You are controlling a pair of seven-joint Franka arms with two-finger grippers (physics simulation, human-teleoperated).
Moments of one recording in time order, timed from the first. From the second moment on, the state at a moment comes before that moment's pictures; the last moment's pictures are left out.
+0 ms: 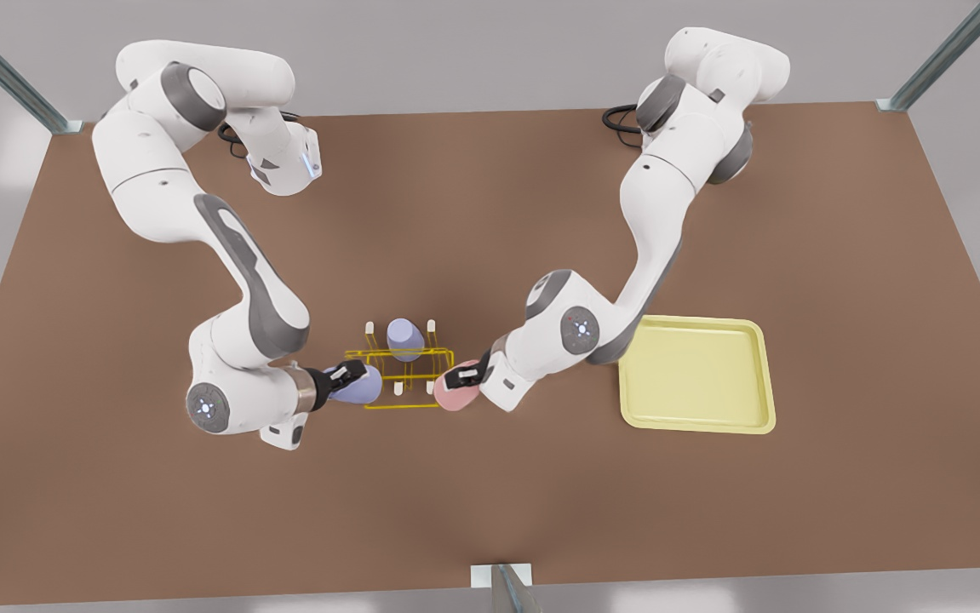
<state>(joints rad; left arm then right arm) -0.45 1.00 -0.38 -0.94 -0.19 2.22 -0.76 -0.16 0.79 0.59 -1.29 0.05 1.77 -0.16</state>
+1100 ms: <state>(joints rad) -0.51 0.98 -0.37 -0.97 -0.20 2.27 -0.89 -0.09 0.16 0.09 -1.31 -0.04 1.39 -0.05</state>
